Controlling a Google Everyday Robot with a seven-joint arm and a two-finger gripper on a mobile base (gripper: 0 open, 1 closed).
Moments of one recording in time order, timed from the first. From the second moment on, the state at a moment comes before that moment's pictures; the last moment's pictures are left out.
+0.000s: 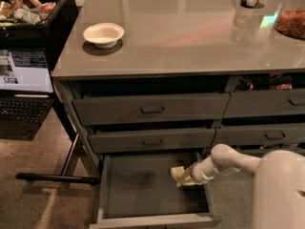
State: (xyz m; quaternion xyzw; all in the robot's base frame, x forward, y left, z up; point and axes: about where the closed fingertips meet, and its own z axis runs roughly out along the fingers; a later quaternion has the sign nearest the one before) arm 0.553 -0.166 0.284 -0.76 0.57 0.16 0.26
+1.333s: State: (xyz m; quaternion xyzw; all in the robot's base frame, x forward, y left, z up) arm 0.531 -0.177 0.382 -0.84 0.43 0.18 0.27
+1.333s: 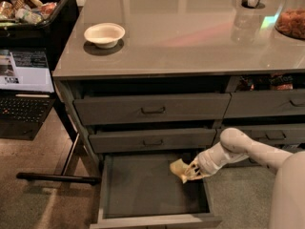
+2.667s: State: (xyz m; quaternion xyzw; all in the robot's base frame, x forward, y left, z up) arm 0.429 -0.245 0.632 -0.91 0.23 -0.07 0.34
